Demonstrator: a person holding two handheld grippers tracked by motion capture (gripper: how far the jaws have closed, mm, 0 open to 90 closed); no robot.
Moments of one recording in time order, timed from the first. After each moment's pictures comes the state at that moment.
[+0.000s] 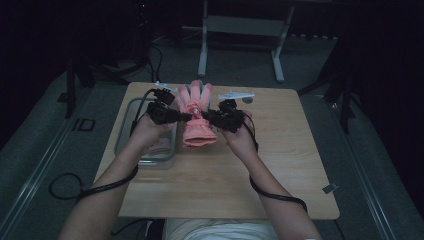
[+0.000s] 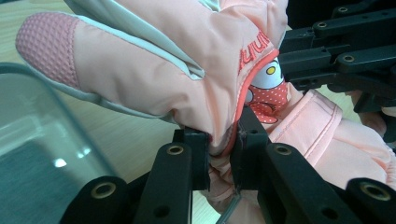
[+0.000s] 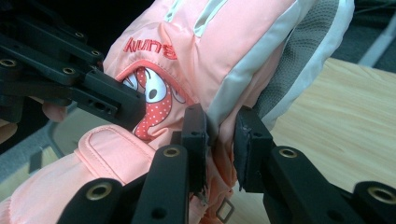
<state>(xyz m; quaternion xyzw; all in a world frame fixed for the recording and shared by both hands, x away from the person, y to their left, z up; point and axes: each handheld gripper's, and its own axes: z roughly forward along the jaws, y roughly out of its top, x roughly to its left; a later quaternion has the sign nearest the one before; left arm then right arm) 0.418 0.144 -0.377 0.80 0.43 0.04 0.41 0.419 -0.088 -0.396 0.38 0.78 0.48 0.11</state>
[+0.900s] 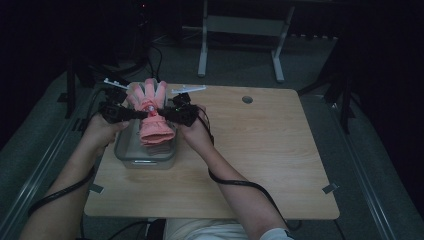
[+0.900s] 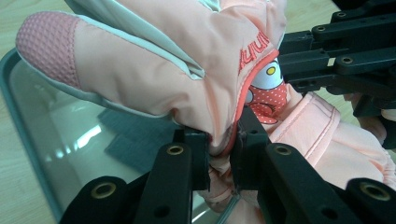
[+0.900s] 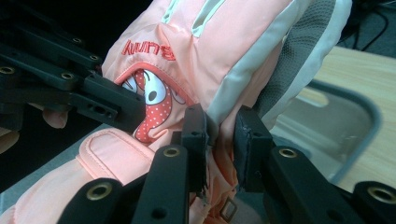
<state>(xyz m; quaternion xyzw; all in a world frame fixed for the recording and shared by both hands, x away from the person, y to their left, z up) 0.407 0.258 -0.380 0.78 0.50 0.06 0.37 0.440 0.032 -0.411 0.34 0.79 0.51 0.03</state>
